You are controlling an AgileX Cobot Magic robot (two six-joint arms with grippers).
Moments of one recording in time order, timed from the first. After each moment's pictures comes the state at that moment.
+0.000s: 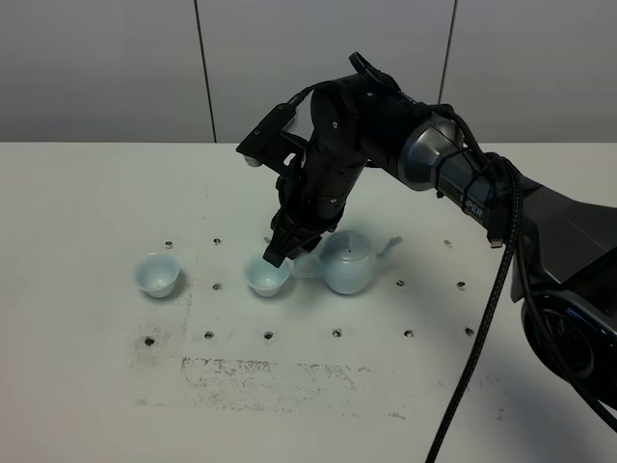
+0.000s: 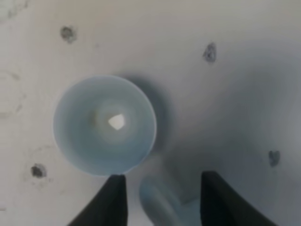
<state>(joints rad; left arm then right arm) 0.01 0.00 -0.46 -0.12 1.08 0.29 0.61 2.38 -2.17 0.13 1.15 -0.51</state>
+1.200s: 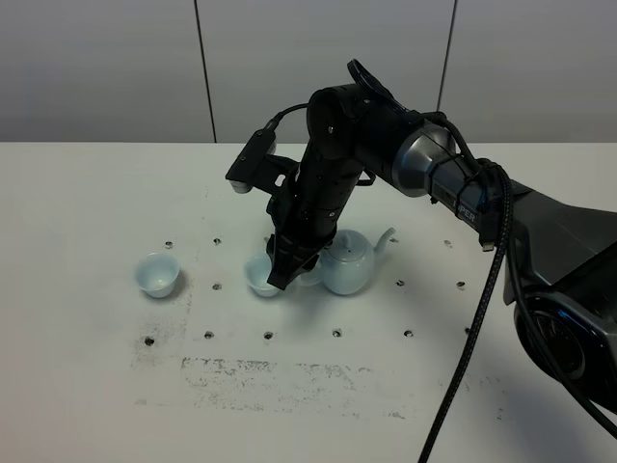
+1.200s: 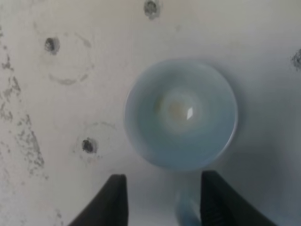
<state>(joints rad) 0.01 0.00 -0.46 -0.11 1.08 0.29 0.61 2.40 -2.17 0.23 1.22 -0.70</state>
